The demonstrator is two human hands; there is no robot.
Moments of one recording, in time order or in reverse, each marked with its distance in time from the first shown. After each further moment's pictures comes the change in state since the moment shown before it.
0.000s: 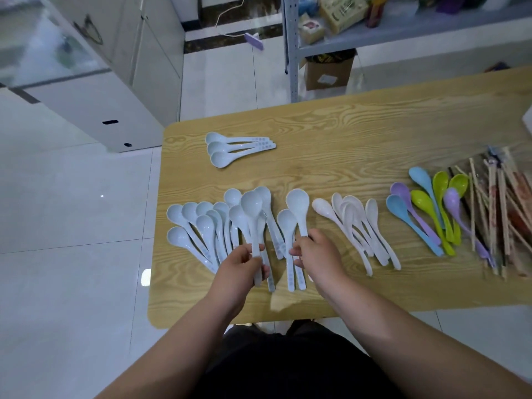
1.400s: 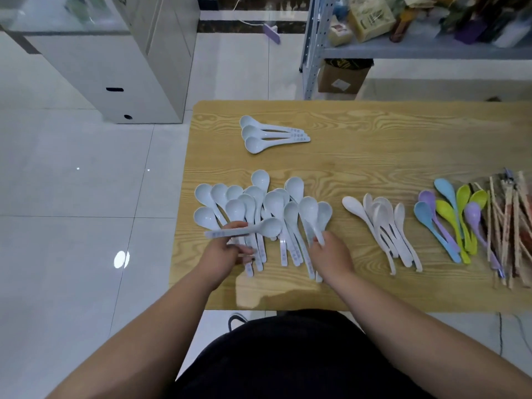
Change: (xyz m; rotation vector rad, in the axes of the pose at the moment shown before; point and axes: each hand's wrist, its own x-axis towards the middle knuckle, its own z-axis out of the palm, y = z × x) left_hand 0.051 -0.024 -0.119 0.096 -0.080 0.079; right_hand 0.007 0.018 0.050 -0.635 0.133 -0.123
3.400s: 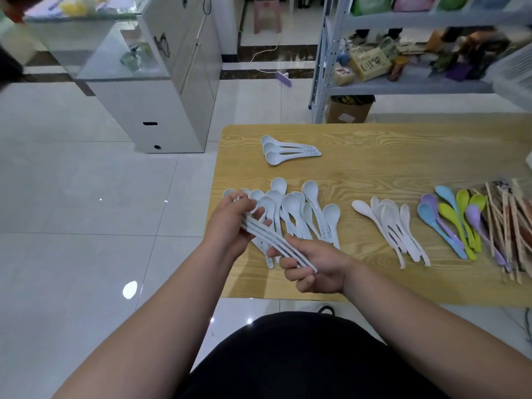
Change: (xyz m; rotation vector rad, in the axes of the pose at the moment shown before) left_hand -0.087 0.087 -0.010 -0.693 0.052 0.097; right_hand -0.099 -0.060 -0.012 0.861 -1.196 0.113
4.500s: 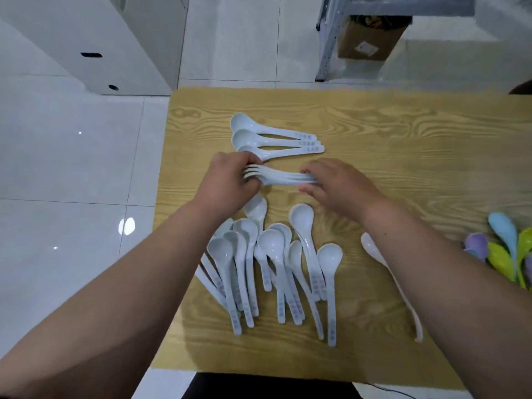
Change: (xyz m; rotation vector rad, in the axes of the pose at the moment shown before) left_hand 0.257 0.008 0.060 1.451 -0.117 0.588; right_hand 0.091 -0.213 -0.212 -1.720 0.661 -0.482
